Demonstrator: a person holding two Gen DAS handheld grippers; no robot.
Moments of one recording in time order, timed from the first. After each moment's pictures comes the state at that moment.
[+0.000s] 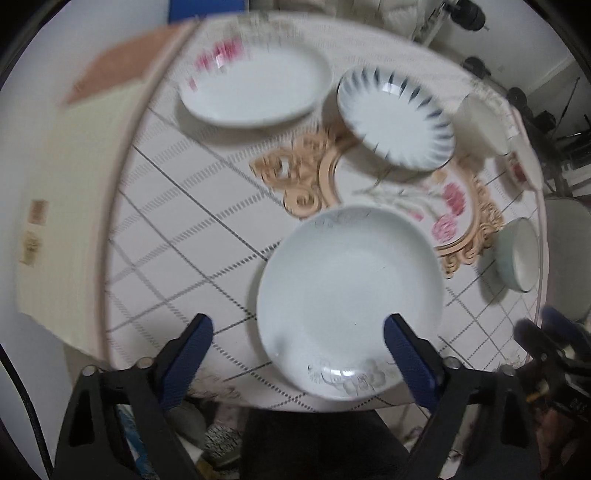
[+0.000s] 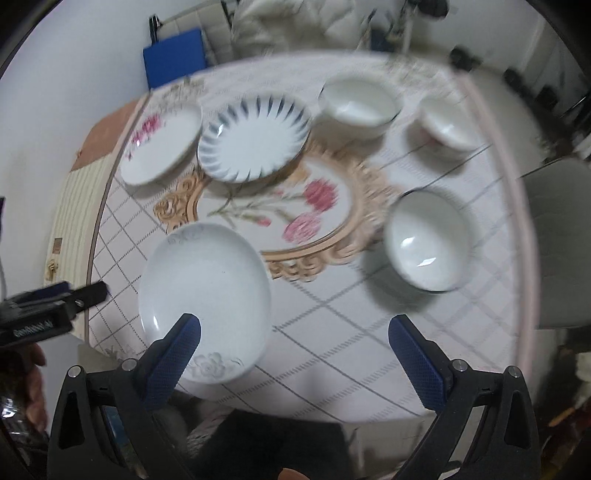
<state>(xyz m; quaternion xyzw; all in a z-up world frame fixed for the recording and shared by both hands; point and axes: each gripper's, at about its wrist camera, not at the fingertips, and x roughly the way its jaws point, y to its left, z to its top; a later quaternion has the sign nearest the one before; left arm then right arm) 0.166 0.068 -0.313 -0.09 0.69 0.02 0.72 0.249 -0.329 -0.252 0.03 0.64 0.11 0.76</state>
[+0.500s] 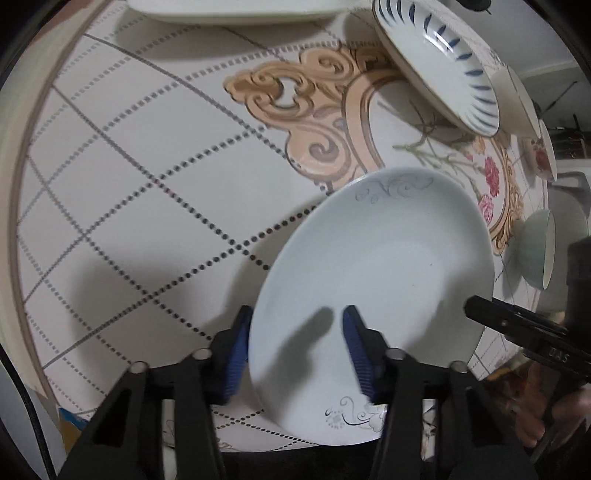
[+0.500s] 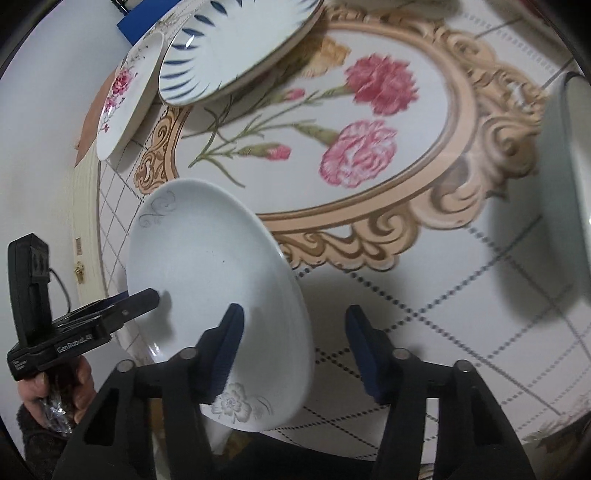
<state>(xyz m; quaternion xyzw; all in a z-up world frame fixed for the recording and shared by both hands) 0.183 0.077 -0.418 -0.14 0.74 -0.05 0.66 0.282 -0.291 -0.401 0.15 0.73 0.18 0.64</state>
